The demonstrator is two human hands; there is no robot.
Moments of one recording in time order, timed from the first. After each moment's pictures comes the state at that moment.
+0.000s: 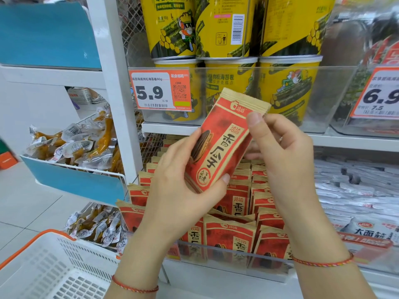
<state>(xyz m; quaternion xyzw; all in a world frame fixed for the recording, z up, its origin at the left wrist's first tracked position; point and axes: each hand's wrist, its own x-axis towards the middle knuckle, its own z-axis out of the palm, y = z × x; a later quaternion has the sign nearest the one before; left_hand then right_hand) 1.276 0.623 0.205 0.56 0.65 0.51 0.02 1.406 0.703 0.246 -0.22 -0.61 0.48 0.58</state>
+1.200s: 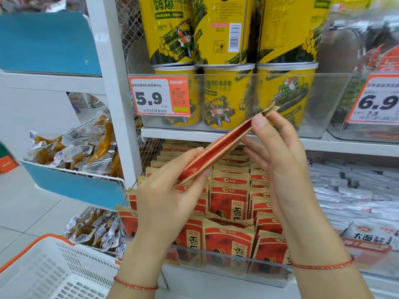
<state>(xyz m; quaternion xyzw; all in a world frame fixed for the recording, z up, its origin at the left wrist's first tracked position) 1.270 0.629 0.194 0.55 0.59 0.57 -0.15 1.409 0.714 0.241 -0.26 -0.55 0.57 0.55</state>
